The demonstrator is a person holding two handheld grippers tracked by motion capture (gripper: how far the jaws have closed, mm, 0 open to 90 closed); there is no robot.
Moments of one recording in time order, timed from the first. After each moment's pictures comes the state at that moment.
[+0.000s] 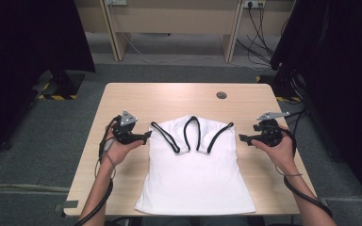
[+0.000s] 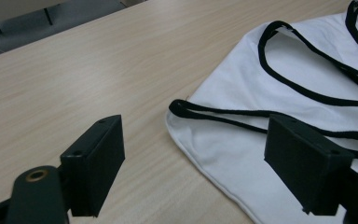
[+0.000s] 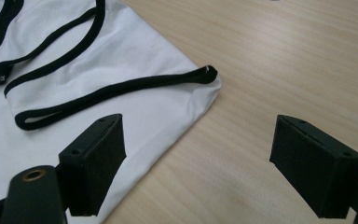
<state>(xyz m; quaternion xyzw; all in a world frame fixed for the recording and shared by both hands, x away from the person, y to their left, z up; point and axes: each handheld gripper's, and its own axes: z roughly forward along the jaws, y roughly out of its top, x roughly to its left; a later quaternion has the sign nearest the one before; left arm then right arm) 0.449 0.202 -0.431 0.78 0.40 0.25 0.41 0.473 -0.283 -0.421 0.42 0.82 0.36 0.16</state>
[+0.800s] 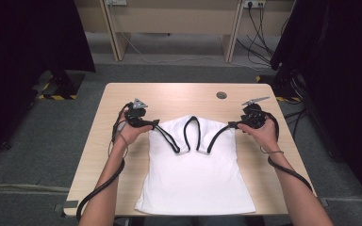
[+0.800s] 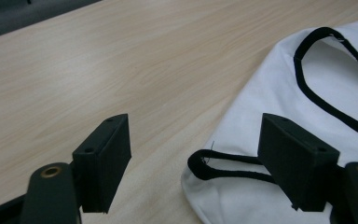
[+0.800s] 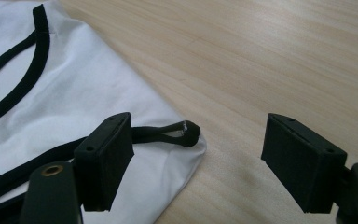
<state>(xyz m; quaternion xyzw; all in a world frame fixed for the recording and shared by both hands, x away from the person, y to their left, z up) 0.522 0.179 -0.448 0.79 0.41 0.20 0.39 0.542 -0.257 -0.436 0.45 0.82 0.33 0.13</state>
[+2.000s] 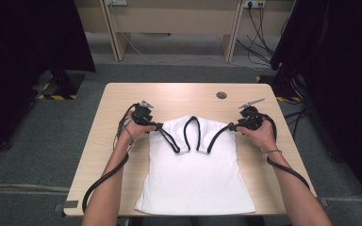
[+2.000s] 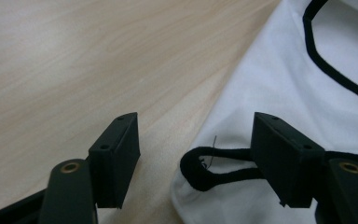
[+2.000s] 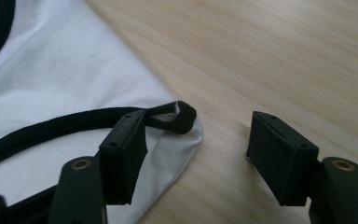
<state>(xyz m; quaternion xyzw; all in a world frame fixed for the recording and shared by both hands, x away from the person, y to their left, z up) 0.545 0.178 -0.476 0.83 0.41 0.13 0.37 0.550 -0.254 -0.458 0.44 0.84 0.29 0.12</state>
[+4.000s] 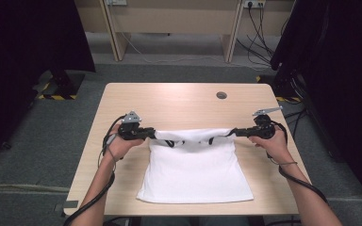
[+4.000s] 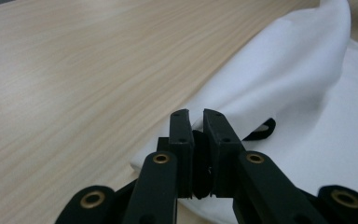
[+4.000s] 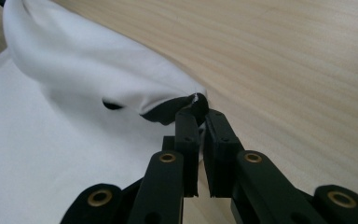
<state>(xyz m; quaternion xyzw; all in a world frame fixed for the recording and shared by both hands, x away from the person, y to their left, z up) 0.458 0.199 -0.451 0.82 0.34 0.14 0.45 0.496 -0.284 -0.442 0.40 0.83 0.40 0.03</state>
